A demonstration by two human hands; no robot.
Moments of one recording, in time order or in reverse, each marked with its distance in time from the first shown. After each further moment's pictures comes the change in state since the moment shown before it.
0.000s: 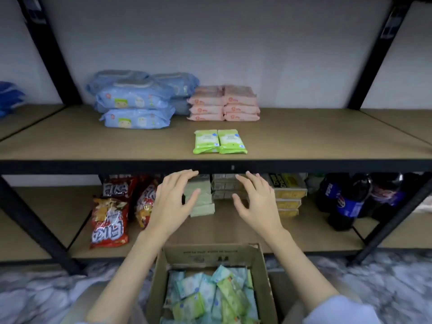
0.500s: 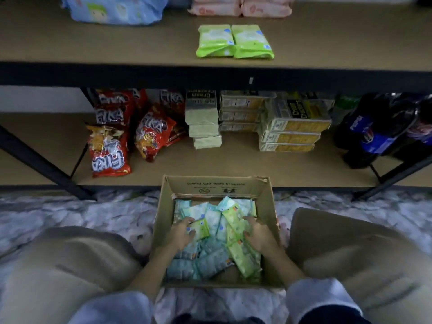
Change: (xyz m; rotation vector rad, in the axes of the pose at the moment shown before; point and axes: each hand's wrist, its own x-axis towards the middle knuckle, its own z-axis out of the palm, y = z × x) left_hand -0.208 -0.125 0.155 -0.029 -0.783 -0.764; right_hand -0.195 0.070 0.132 0.010 -0.955 0.544
